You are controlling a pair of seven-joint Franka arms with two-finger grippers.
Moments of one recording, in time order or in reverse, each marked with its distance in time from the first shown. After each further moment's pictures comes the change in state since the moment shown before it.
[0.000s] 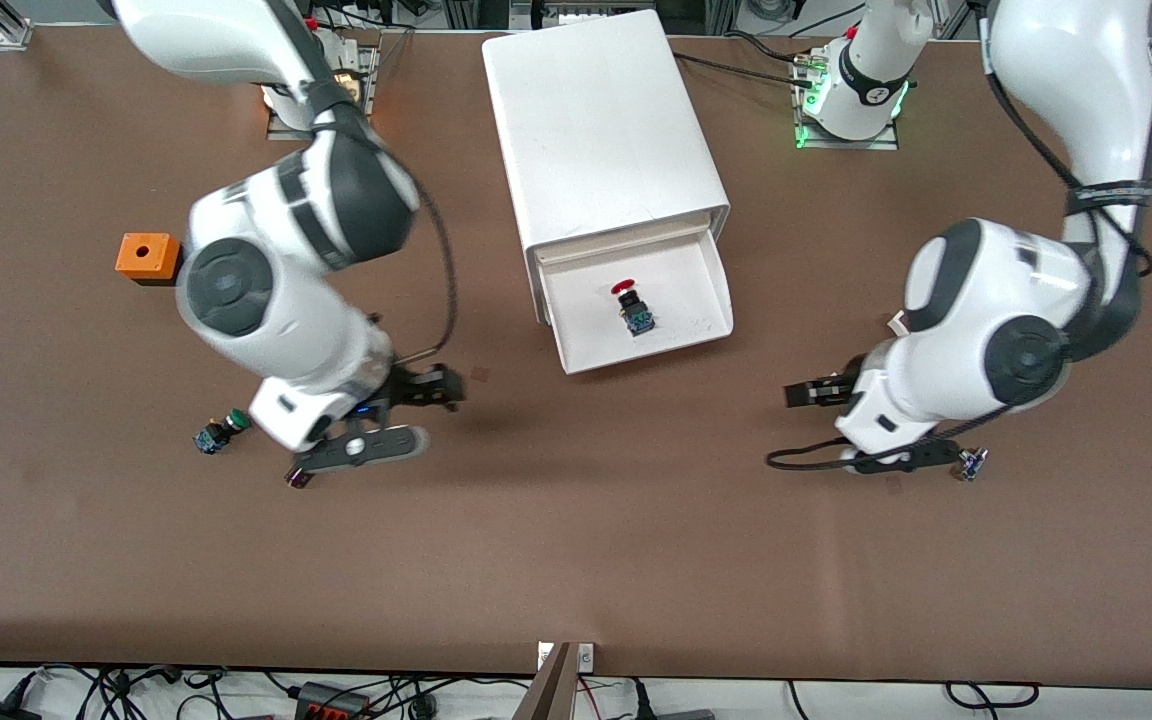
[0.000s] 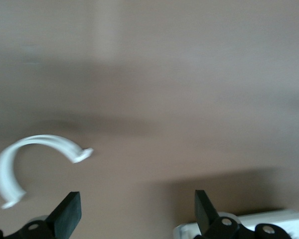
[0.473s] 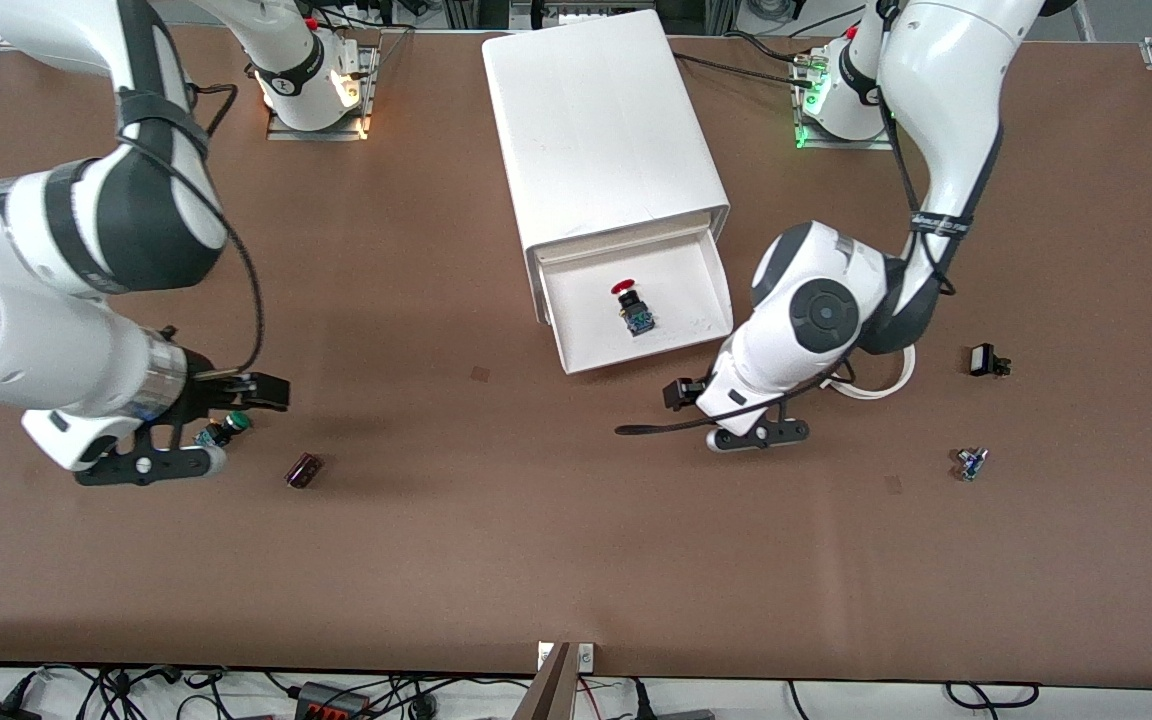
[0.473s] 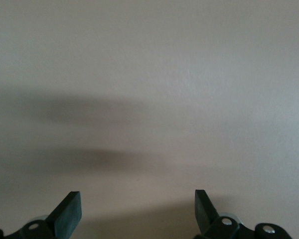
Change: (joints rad) left arm -0.156 0.044 -0.009 -0.211 0.000 0.421 -0.156; right arm -0.199 -0.064 0.000 0.000 -0.053 -0.199 -0.065
